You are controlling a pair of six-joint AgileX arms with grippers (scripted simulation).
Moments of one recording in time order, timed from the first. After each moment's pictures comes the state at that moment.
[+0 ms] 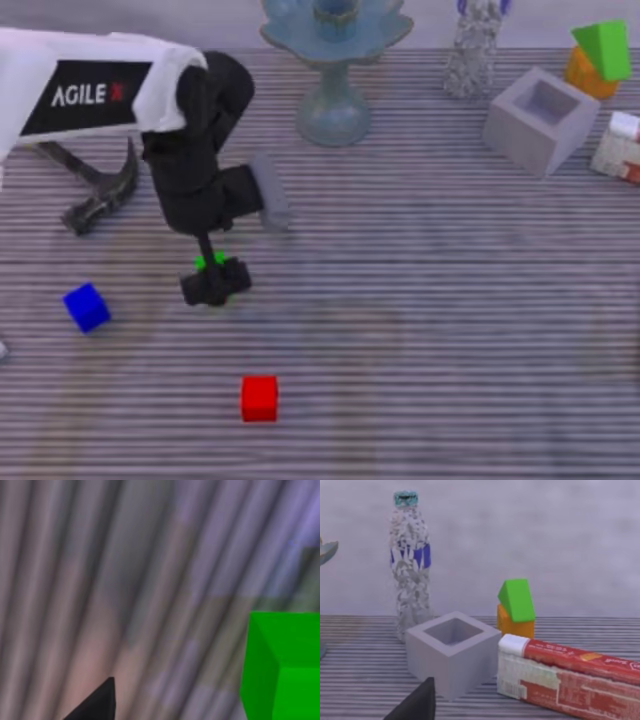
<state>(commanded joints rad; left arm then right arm) -0.40 2.22 1.56 -0.89 0.00 0.88 0.01 0.00 0.00 0.00 0.00 0.00</state>
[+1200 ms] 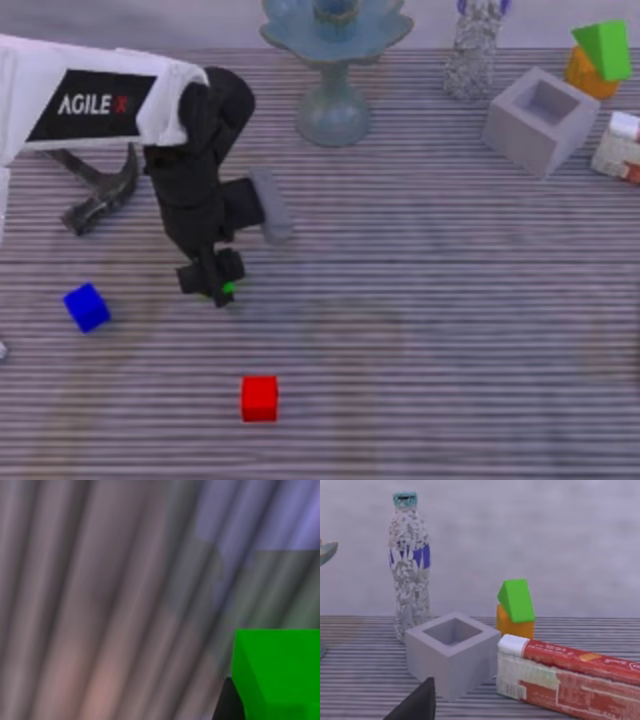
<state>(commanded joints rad) -0.40 2.25 1.52 -0.84 0.00 0.88 0.01 0.00 0.00 0.00 0.00 0.00</state>
